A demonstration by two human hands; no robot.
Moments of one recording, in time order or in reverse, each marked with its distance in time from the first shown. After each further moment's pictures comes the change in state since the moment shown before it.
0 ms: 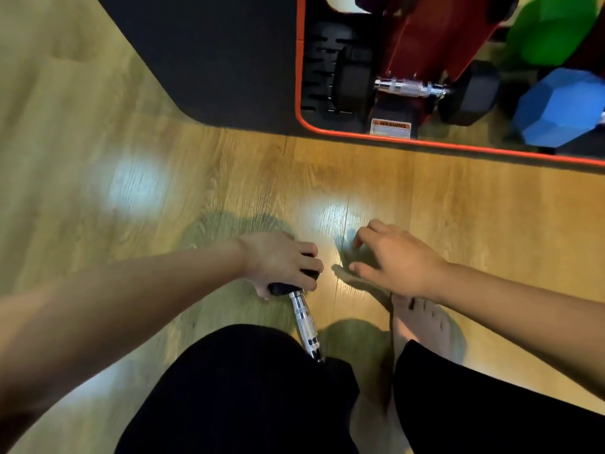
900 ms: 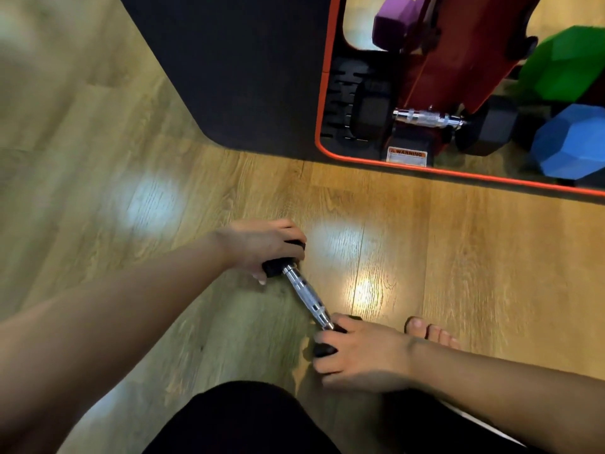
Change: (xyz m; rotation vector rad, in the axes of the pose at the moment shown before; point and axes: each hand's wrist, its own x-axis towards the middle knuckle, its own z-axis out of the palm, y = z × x) left_hand -0.050 -0.043 0.016 -0.215 0.064 -0.404; right_hand -0.005 -0.055 0.067 -0.587 -0.121 -0.979
